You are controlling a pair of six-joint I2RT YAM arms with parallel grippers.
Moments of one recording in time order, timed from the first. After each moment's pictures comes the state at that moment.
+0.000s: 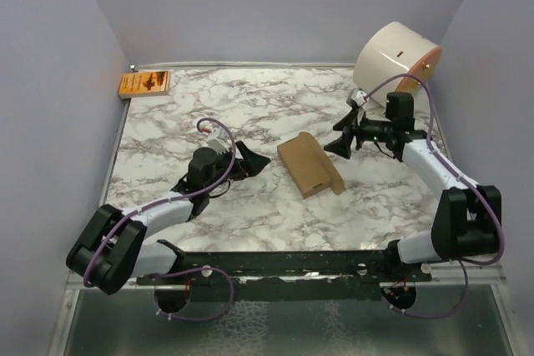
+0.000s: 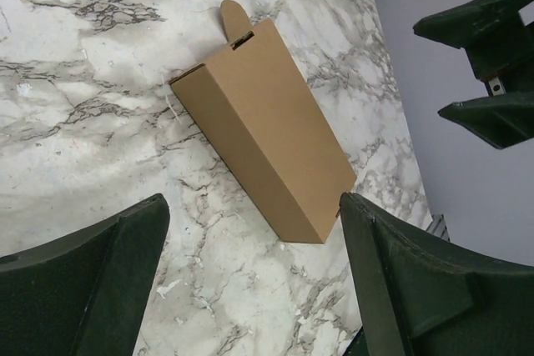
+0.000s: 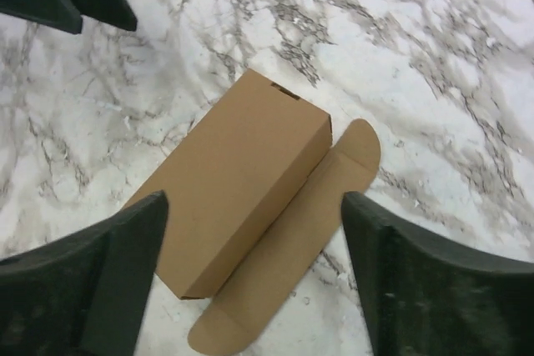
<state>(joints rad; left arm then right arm) -0.52 1.23 0.38 0.59 0.23 -0.83 0.09 1.40 0.90 -0.12 -0.96 -0.42</state>
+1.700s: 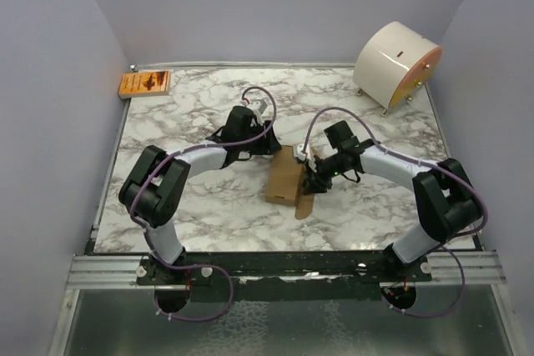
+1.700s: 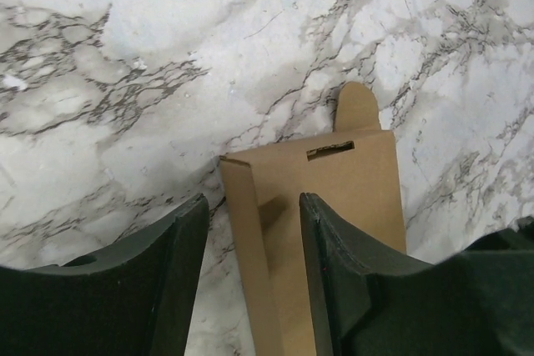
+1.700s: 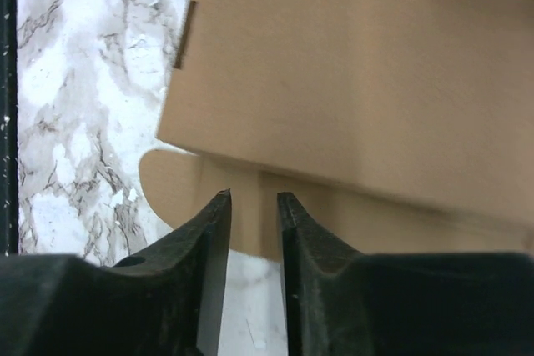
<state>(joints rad) -0.52 1.78 1.00 0.16 0.30 -0.51 0.51 1.60 0.89 -0.43 -0.80 -0.84</state>
